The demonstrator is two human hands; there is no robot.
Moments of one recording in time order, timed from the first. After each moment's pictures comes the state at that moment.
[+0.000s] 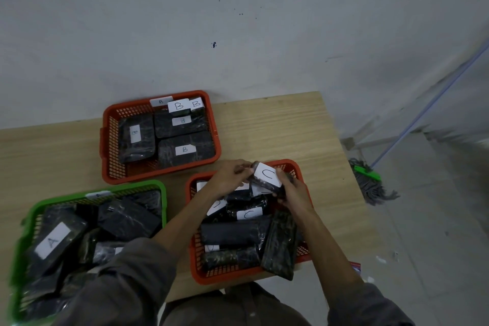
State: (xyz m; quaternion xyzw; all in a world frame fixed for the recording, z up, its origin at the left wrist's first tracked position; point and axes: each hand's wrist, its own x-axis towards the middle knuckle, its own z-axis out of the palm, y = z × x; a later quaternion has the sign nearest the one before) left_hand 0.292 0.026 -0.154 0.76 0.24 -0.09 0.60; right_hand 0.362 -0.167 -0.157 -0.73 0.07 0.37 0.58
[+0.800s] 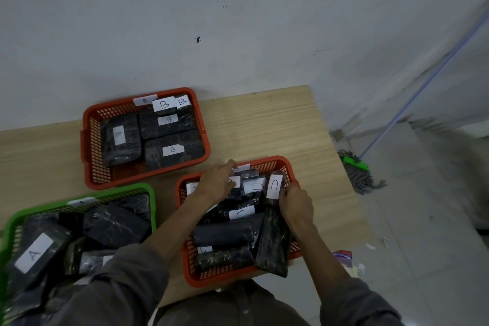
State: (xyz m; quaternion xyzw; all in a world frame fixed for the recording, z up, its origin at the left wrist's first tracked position) left_hand 0.287 0.029 -0.173 0.94 0.15 -0.10 0.29; right_hand 0.358 -0.191 -0.180 -0.96 -0.06 0.21 0.16
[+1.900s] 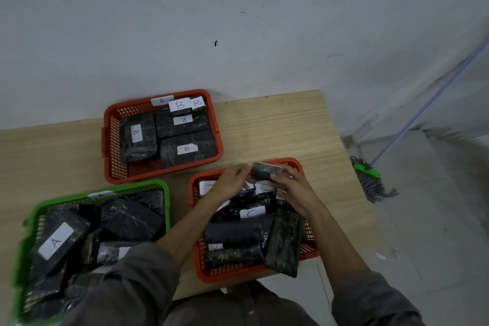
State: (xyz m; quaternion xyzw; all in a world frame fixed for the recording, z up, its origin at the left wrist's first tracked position) left_hand 0.282 0.018 -0.160 0.74 0.26 -0.09 0.62; right_hand 0.376 -0.163 -0.154 -0.62 0.06 0.44 0.64
